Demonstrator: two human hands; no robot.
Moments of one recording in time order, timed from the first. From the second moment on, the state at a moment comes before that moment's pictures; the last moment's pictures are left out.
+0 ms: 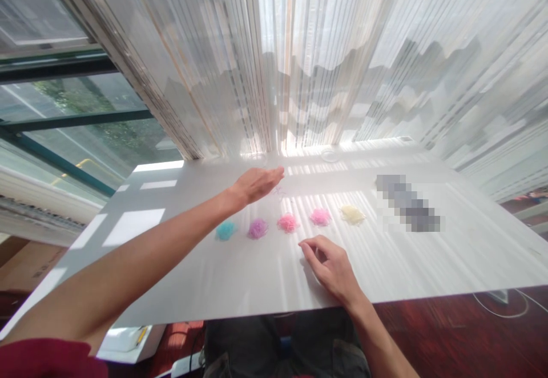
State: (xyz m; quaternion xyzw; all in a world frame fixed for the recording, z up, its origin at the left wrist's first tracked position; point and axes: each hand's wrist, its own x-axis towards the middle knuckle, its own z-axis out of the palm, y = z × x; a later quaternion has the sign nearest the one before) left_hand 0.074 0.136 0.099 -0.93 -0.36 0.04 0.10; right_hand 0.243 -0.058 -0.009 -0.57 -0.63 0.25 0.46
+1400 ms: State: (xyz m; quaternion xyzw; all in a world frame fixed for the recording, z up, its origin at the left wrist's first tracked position) left_hand 0.019 0.003 0.008 -0.95 -0.24 -0.17 0.04; right_hand 0.228 0.173 0.010 -0.39 -0.92 -0.02 0.03
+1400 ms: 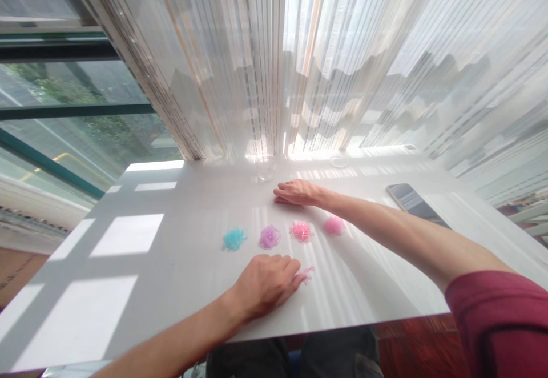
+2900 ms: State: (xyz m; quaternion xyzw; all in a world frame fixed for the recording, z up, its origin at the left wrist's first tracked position) left_hand 0.001 -0.012 -0.010 -0.91 -0.30 -0.28 -0.05; right_hand 0.240 -0.023 0.006 -0.37 -0.89 -0.11 0.25
